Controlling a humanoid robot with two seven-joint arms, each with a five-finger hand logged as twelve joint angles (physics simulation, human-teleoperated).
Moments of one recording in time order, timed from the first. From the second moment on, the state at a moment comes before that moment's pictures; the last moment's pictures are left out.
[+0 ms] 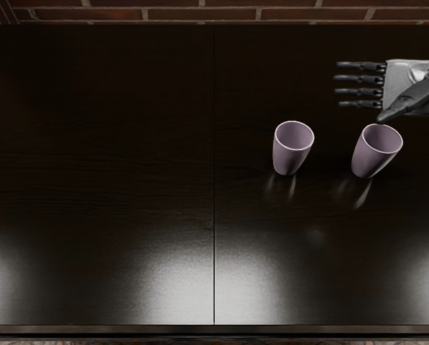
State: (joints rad) left arm -0.11 0.00 0.13 -0.16 -0.06 -0.19 0.27; right arm 1.12 -0.97 0.33 1.12 0.32 0.61 -0.47
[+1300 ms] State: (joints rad) left arm -0.11 0.00 0.13 -0.16 -0.06 -0.19 0.27; right arm 1.35 -0.67 0.05 1.46 -0.75 0.00 -0.49
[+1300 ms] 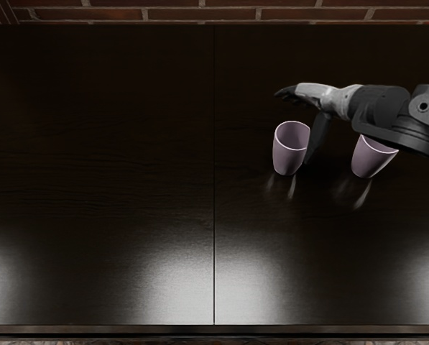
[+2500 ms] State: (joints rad) left arm -0.11 0.00 0.13 -0.16 -0.06 -0.19 0.27; right arm 1.34 -0.58 -0.04 1.40 -0.79 -0.06 -0.49
